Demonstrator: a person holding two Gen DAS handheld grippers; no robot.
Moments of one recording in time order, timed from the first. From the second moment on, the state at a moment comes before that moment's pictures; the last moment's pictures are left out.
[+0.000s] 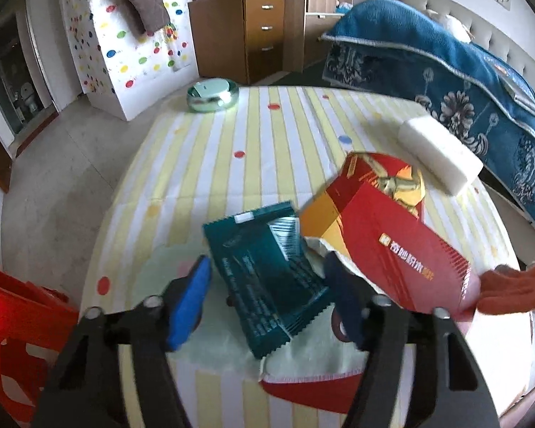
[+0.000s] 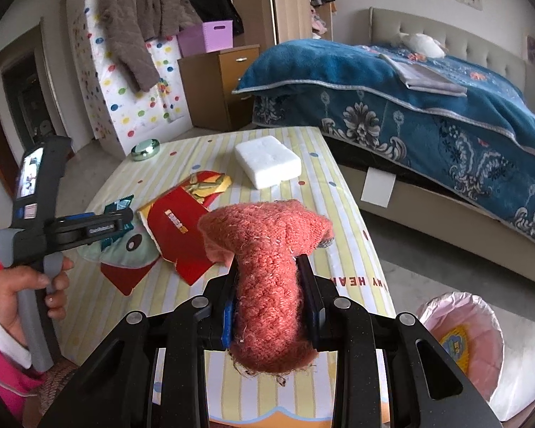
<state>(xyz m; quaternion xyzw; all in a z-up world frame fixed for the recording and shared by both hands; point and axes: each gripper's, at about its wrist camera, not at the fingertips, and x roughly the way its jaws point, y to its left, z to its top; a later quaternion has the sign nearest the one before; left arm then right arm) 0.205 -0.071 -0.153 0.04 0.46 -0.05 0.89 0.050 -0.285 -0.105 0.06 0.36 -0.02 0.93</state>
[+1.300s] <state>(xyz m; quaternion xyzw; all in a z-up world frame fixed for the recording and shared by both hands) 0.029 -0.195 -0.085 0.10 0.35 -0.32 0.87 -0.088 -0.354 -0.081 0.11 0.32 -0.13 0.93</state>
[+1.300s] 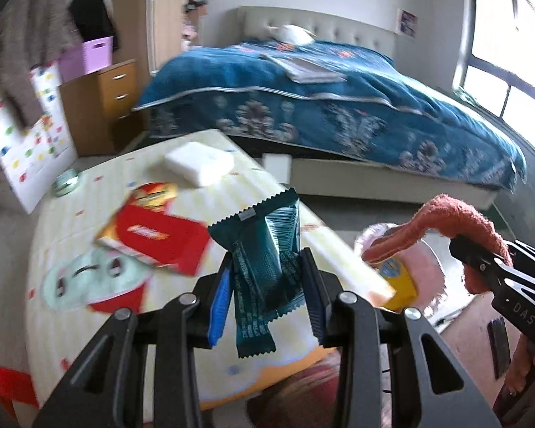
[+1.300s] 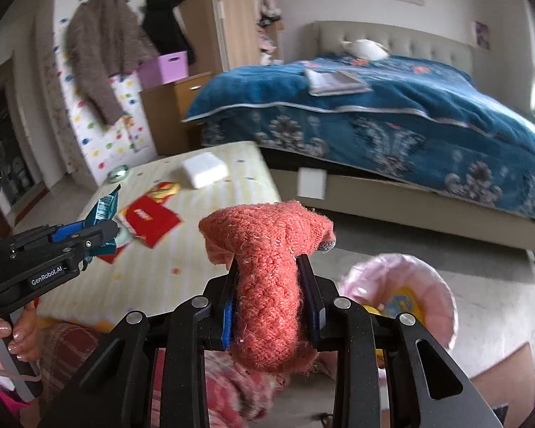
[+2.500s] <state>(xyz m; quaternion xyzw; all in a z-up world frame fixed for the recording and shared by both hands) 0.012 -0.428 -0.121 0.16 0.37 -0.46 0.79 -0.144 -0.535 -0.149 0.20 0.36 -0.28 0.87</state>
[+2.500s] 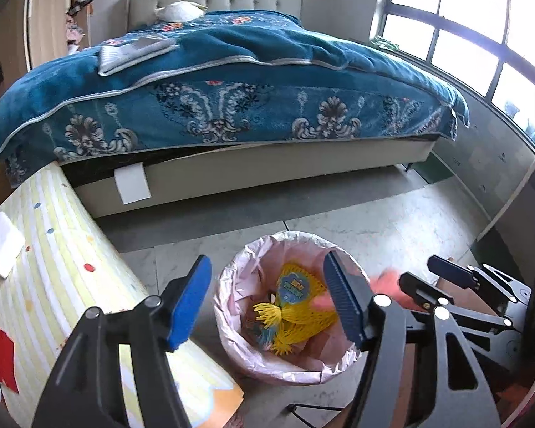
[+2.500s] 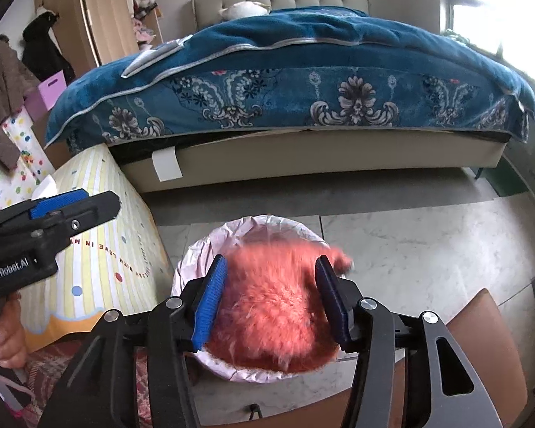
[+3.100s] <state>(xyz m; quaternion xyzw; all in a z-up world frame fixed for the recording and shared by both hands) 0.020 -0.321 -0.101 0.15 0.36 -0.38 0.84 -0.147 -0.478 -0.111 0.17 0.33 -0.25 0.89</state>
